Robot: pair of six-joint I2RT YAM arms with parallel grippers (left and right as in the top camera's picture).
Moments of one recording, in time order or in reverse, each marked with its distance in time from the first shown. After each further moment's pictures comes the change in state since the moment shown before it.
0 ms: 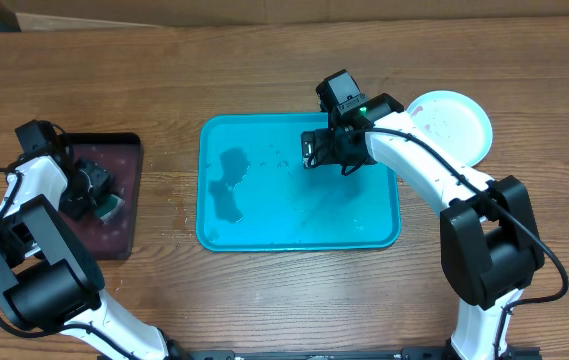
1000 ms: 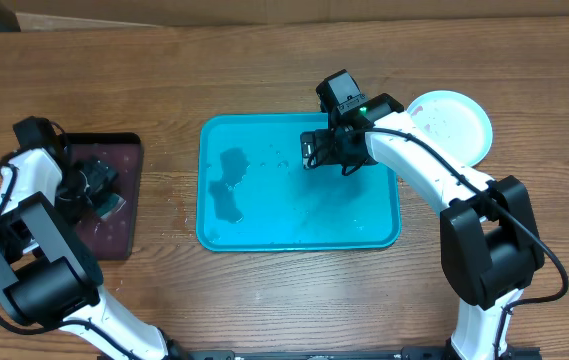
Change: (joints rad) left arm 0.000 0.024 0.105 -0.202 -0.031 0.000; right arm 0.000 0.000 0.000 -0.007 0.000 -0.003
